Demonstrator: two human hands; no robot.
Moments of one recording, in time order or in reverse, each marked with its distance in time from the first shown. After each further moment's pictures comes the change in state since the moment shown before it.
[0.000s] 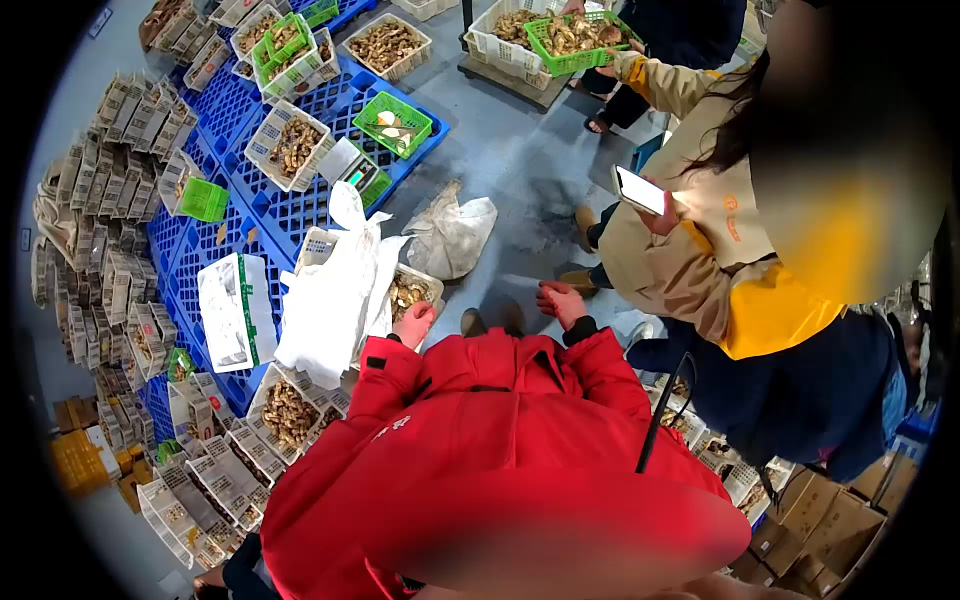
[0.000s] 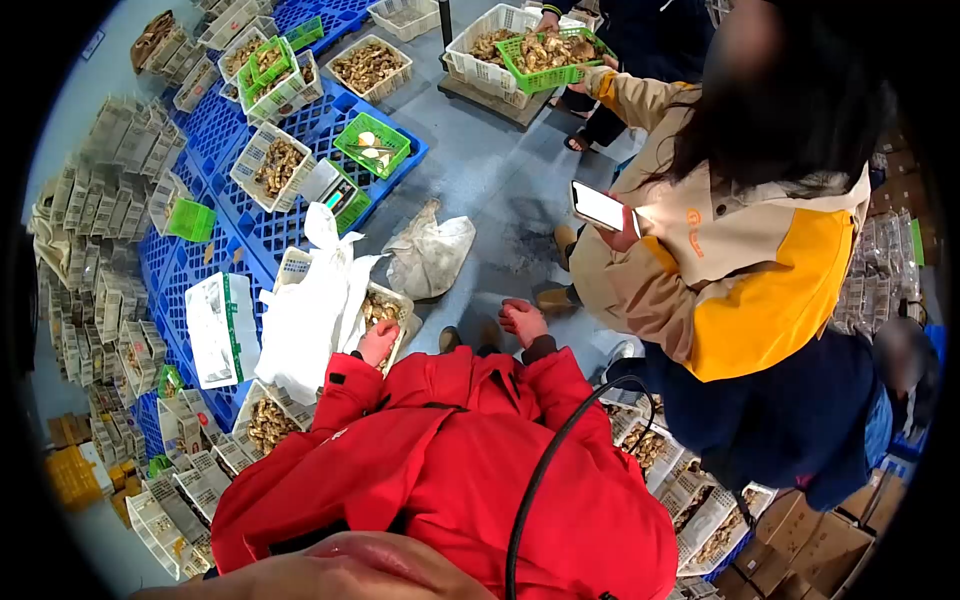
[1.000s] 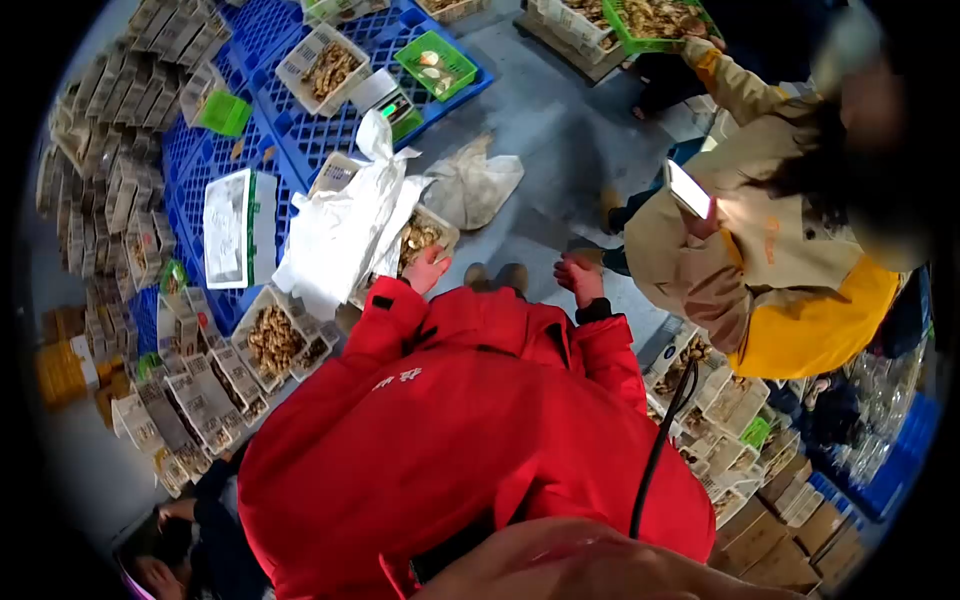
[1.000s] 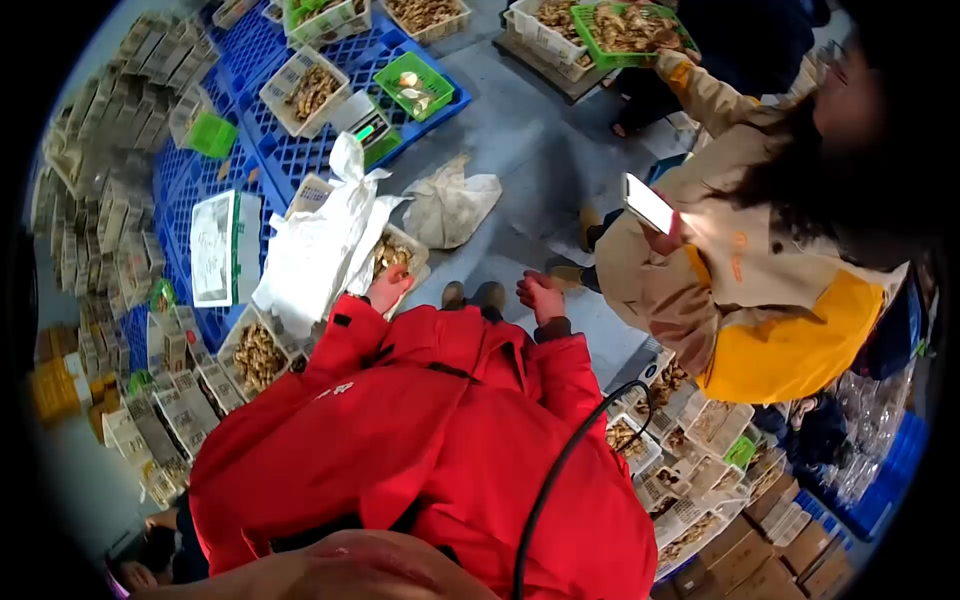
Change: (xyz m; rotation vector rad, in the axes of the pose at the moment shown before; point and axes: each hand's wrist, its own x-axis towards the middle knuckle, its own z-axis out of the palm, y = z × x) left_hand 0.009 -0.059 0.009 0.036 0.140 0.040; right_hand -0.009 0.003 0.003 -0.077 0.037 -0.038
